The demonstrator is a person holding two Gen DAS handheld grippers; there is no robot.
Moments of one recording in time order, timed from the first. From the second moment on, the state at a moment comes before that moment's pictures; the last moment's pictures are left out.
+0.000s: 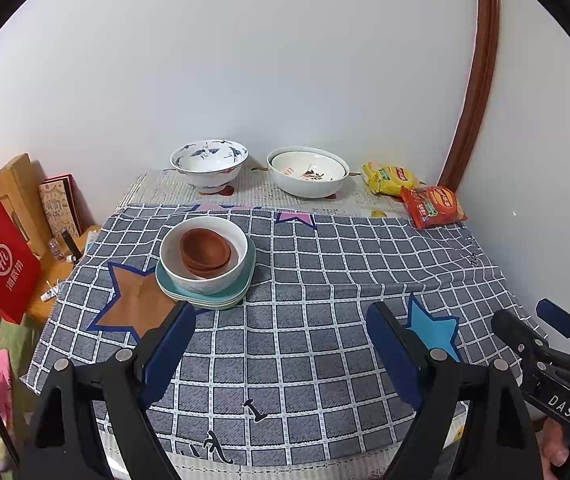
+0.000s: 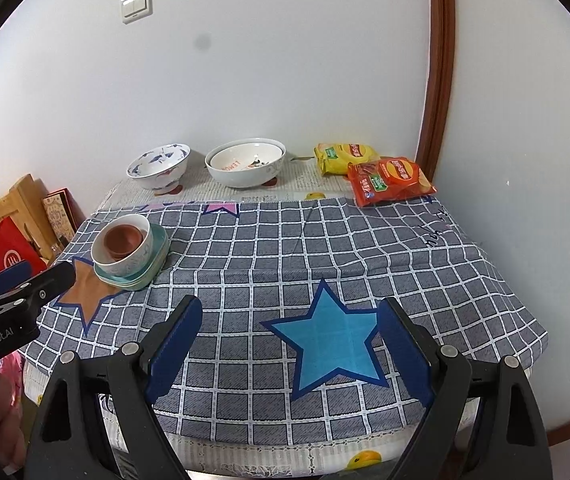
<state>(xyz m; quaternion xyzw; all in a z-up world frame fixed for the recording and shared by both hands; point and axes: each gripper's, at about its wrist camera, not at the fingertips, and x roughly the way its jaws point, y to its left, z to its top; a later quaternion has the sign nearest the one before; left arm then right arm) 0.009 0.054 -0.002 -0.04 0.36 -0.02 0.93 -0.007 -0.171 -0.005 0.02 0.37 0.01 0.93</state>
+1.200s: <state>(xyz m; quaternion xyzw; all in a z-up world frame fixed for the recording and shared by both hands) 0.007 0.055 -0.001 -0.04 0.36 -0.02 0.93 -0.007 -0.168 -0.005 0.02 0.38 0.01 0.93</state>
